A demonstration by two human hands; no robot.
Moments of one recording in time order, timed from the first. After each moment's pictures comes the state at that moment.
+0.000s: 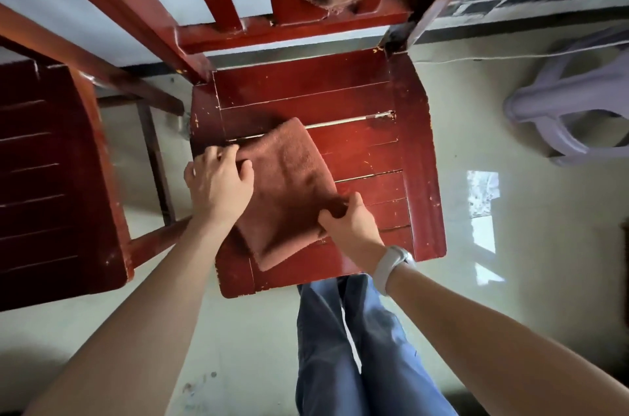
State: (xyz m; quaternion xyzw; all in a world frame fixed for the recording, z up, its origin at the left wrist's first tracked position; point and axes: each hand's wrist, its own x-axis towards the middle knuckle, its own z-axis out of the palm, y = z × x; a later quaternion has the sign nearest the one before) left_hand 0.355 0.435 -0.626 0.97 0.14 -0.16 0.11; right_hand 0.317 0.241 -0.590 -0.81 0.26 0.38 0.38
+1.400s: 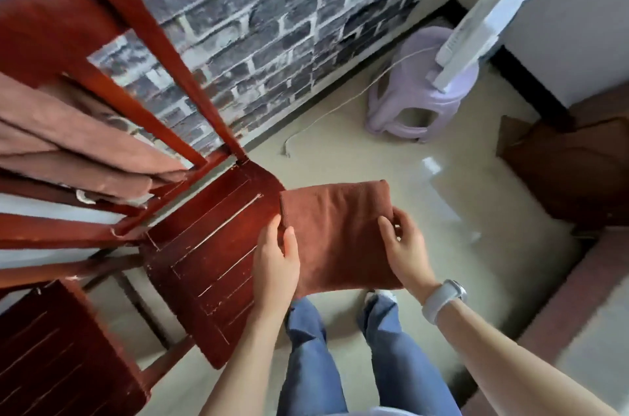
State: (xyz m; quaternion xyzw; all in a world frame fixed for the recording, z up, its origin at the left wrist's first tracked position) left_hand 0.319 0.209 -0.383 0.90 0.01 -0.20 0.39; right_hand 0.248 0.037 -0.386 -0.76 0.43 0.00 0.48
